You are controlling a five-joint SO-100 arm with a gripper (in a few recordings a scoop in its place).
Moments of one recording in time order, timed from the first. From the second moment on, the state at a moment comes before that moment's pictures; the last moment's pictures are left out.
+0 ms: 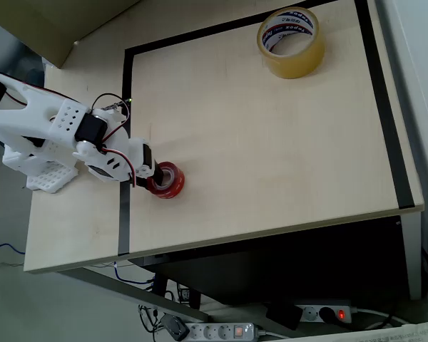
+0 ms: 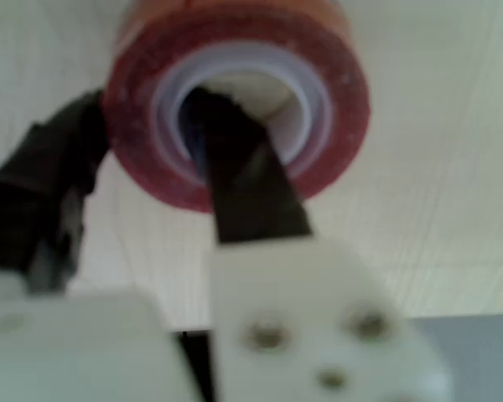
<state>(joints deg) 23.2 92.1 115.6 63.7 -29.0</state>
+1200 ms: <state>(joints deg) -12.2 60.4 16.9 81.8 -14.9</state>
